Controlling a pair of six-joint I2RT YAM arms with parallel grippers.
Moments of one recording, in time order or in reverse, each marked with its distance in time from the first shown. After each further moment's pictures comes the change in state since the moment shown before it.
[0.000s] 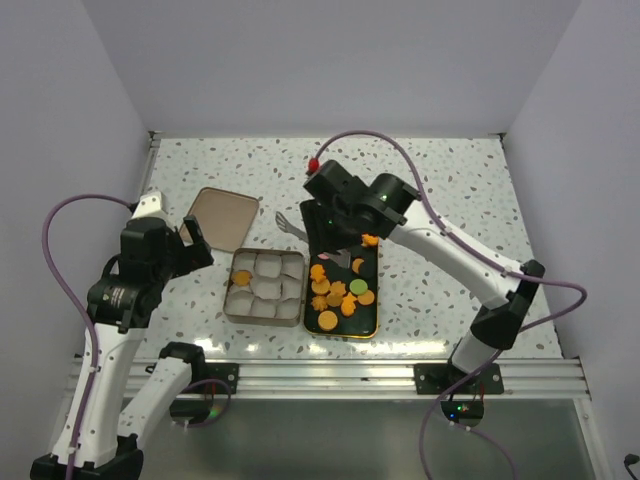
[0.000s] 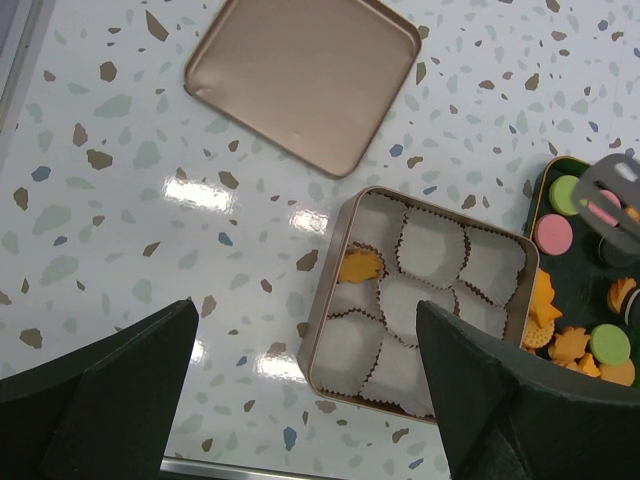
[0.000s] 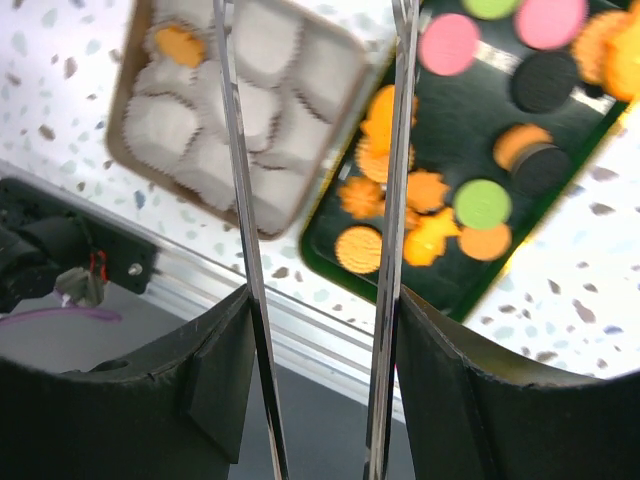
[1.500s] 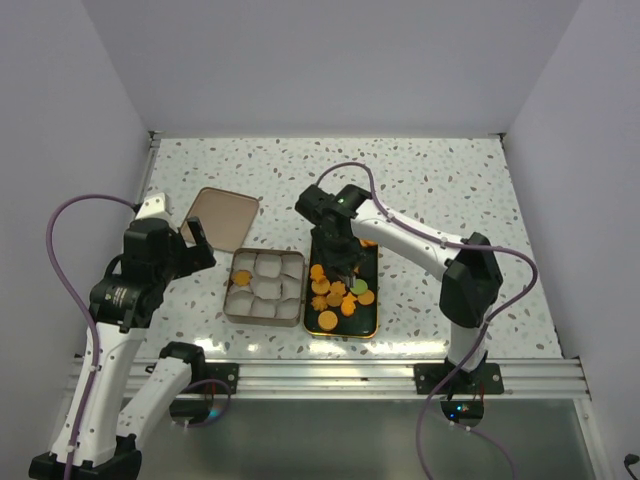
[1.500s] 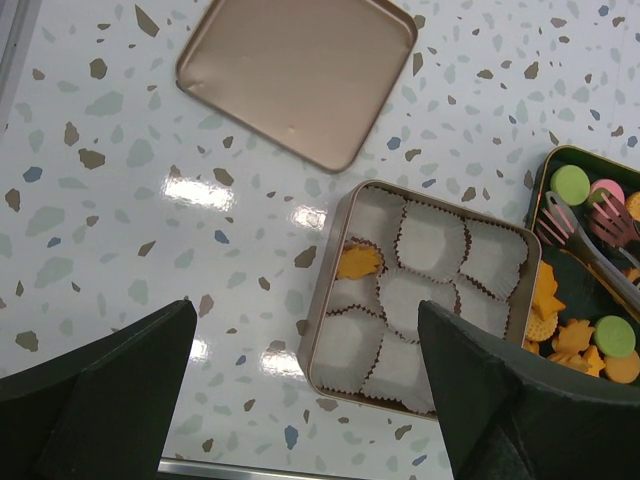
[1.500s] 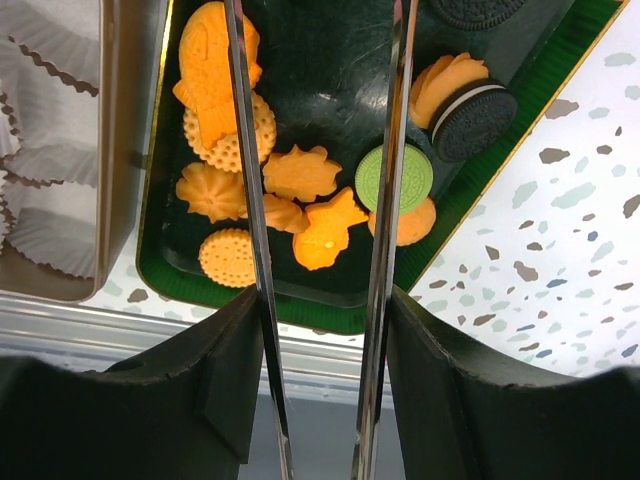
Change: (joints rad) left arm -0.018 -0.002 -0.018 0.009 0.002 0.006; right arm -0.117 0.137 -0.254 -0.008 0.021 -0.044
